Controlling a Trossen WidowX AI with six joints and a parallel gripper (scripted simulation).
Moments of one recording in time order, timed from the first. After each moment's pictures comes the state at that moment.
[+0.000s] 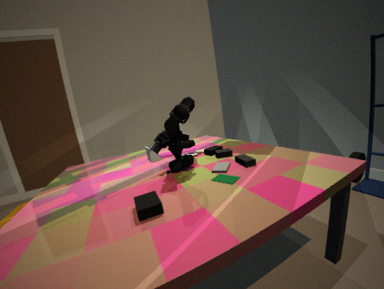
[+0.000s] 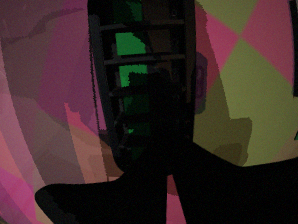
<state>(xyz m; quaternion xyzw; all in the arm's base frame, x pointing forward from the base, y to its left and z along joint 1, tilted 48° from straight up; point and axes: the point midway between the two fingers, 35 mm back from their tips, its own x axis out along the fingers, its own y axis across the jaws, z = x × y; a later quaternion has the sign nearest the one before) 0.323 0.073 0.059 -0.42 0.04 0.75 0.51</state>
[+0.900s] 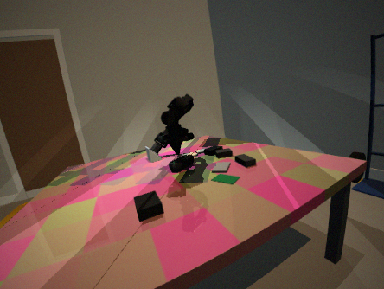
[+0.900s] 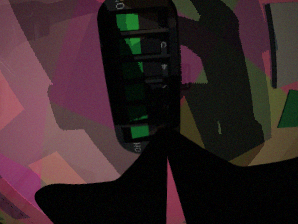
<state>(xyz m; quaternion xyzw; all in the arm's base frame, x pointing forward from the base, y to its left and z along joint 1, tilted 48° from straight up) 0.329 0.051 0.080 -0.42 0.04 0.75 0.51</state>
